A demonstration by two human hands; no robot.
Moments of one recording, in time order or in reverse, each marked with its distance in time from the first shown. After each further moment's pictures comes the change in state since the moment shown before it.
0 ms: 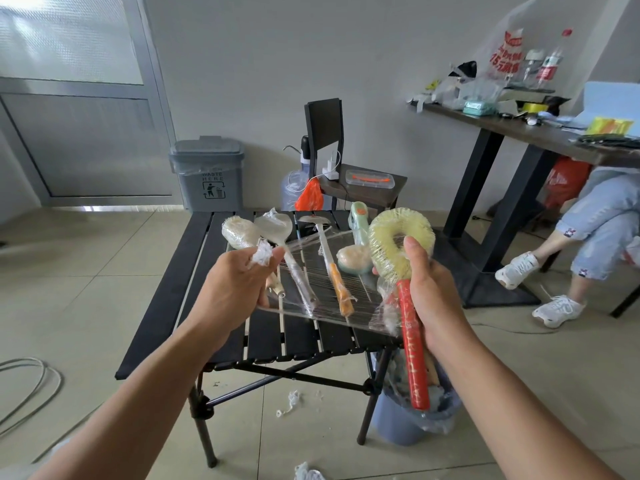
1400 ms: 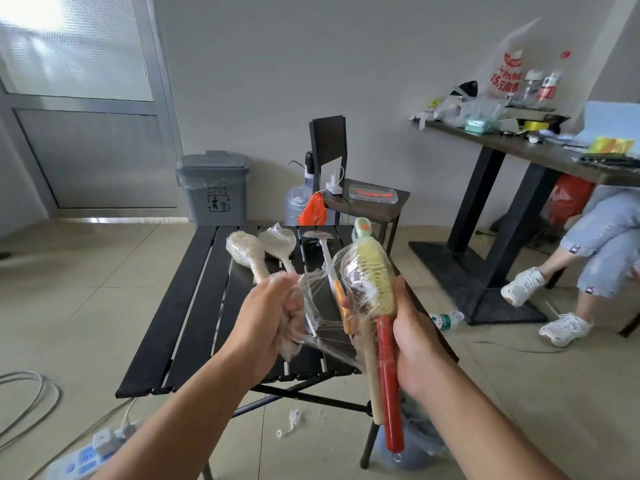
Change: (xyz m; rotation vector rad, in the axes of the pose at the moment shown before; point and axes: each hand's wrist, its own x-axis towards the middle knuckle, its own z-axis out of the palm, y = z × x) left_hand -0.014 0.016 0.032 -0.815 -0.215 -0.299; right_hand -0.020 0.015 0.029 0.345 -0.196 0.375
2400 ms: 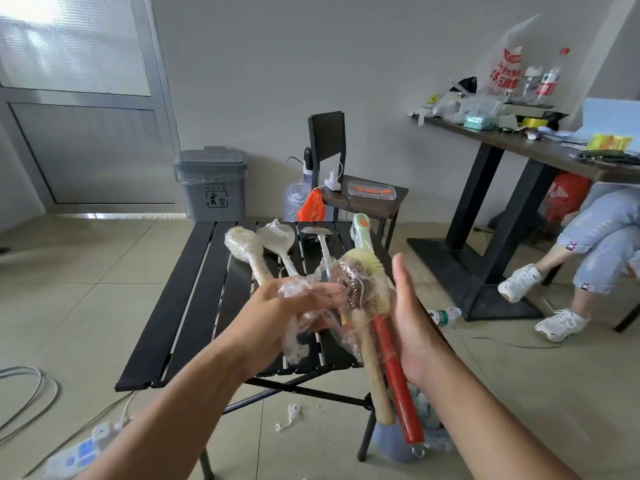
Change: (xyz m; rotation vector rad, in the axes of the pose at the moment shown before) left_hand -0.013 0.009 0.002 0.159 -0.270 -0.004; right_hand -0.002 -0.009 -0.003 -0.191 -0.230 0.009
